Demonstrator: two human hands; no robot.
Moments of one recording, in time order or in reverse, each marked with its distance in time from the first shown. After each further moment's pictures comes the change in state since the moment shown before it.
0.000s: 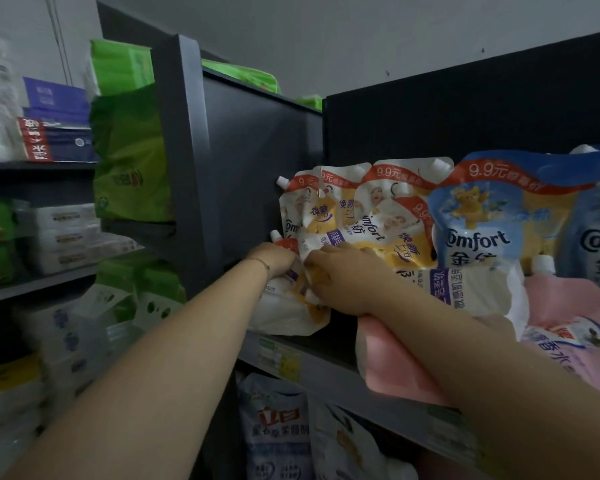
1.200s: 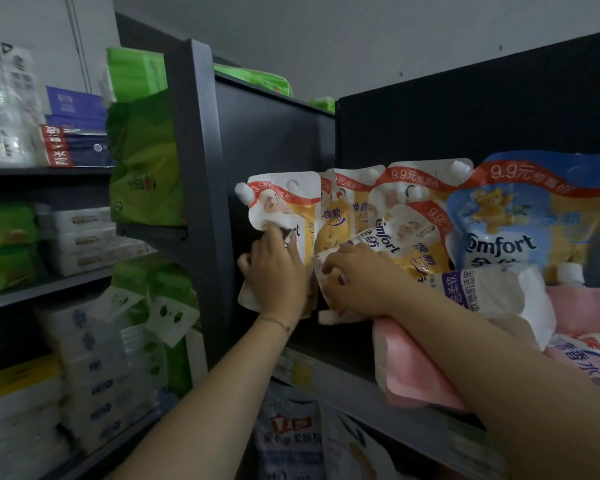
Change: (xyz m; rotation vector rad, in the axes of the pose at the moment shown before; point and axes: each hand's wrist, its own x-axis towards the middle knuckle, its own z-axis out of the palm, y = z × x) left_hand -0.028 -0.024 0.039 -0.065 0.981 0.528; right_hand 0.005 0.005 0.002 0.119 0.028 0.055
